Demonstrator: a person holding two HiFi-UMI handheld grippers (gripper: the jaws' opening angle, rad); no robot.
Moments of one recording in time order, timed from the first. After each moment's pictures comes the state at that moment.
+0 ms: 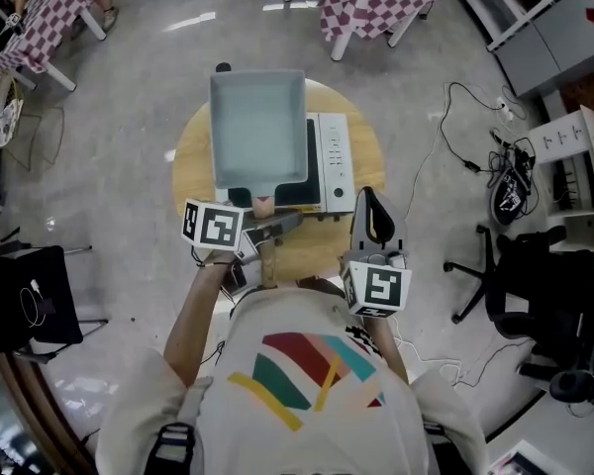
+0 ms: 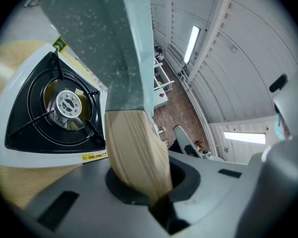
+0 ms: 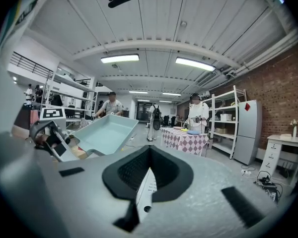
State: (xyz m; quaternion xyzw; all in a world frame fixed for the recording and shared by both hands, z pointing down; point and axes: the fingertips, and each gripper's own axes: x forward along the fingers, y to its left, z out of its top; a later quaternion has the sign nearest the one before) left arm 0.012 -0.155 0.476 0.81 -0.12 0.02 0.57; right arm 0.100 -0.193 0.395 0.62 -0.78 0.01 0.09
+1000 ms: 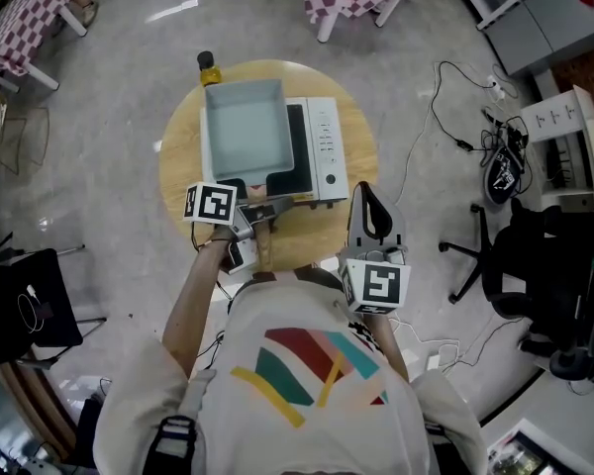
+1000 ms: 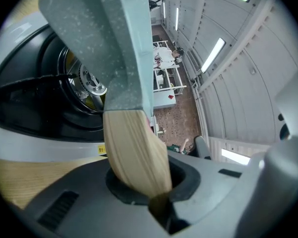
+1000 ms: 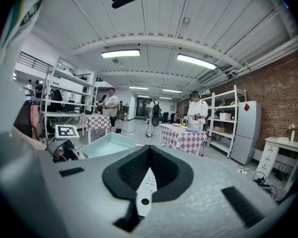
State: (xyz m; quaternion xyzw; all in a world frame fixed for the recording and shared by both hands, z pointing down) left arm 0.018 -0.168 0.539 0.74 -0.11 0.00 0.67; right arm 0.108 -0.184 0.406 0.62 -0.77 0.01 0.12
